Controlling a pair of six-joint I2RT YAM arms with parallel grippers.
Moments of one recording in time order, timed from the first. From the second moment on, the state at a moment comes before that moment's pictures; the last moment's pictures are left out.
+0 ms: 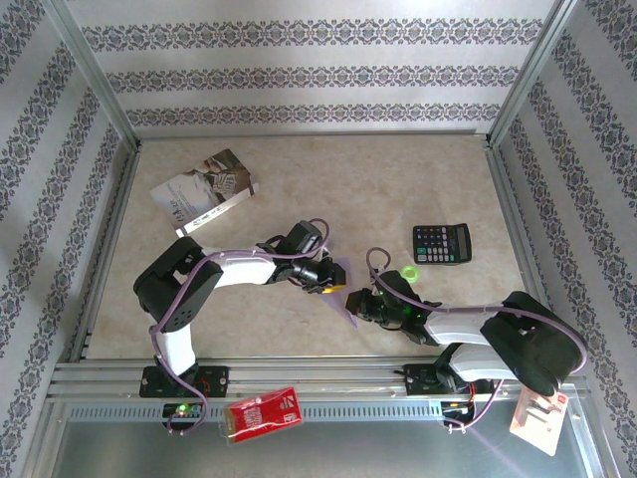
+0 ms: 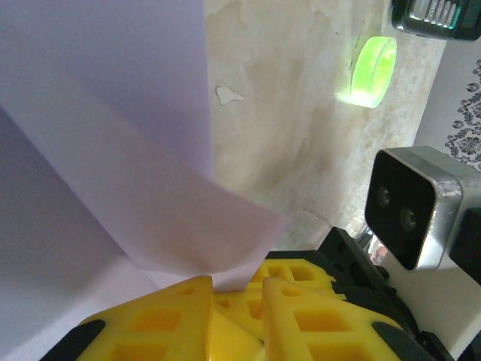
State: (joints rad) left arm -0.73 1.83 0.95 0.01 0.61 -1.01; right arm 0.72 1.31 0.17 0.44 -0.26 1.08
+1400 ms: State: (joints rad) left arm -0.73 1.91 1.04 -0.09 0.60 -0.89; right arm 0.62 1.39 0.21 0.45 -0.46 1.08
